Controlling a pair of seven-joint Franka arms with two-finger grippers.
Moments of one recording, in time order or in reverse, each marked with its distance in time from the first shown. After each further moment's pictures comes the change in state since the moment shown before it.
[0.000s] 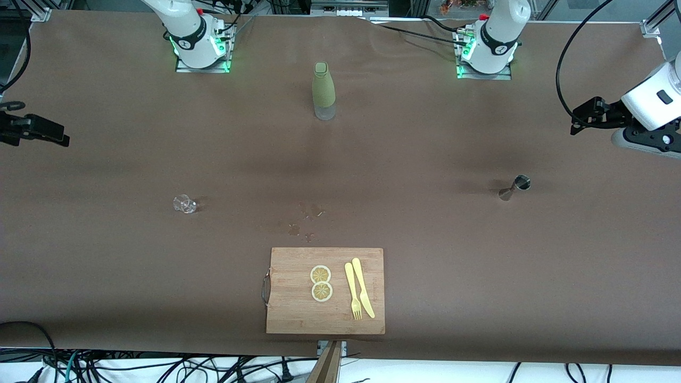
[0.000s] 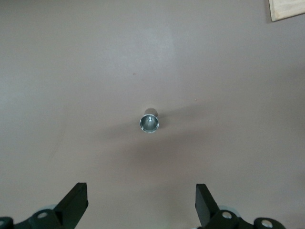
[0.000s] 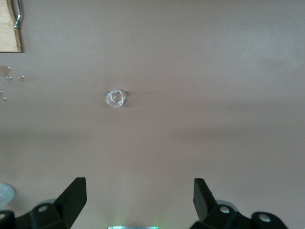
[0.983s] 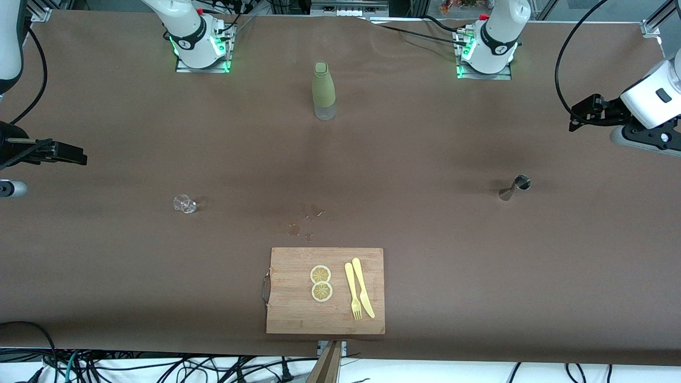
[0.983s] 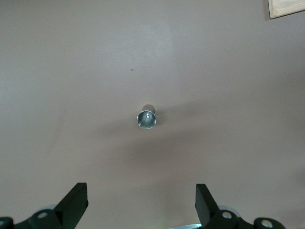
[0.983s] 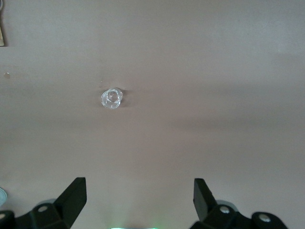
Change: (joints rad) left arm 0.000 -0.003 -0.001 0.000 -0.007 -0.012 -0.009; right arm 0.002 0.076 0.001 0.000 0.000 0.021 0.000
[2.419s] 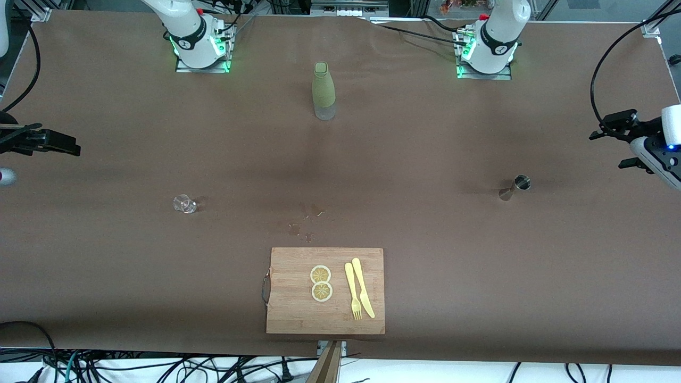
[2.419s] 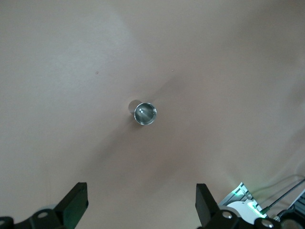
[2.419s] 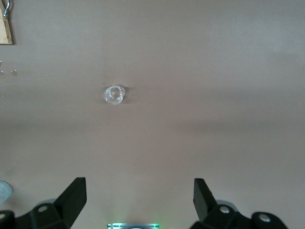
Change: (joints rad) left arm 0.197 0.149 0.055 -0.013 -0.190 0.010 0.761; right arm 0.001 -0.037 0.003 0.001 0.000 -0.029 0.000
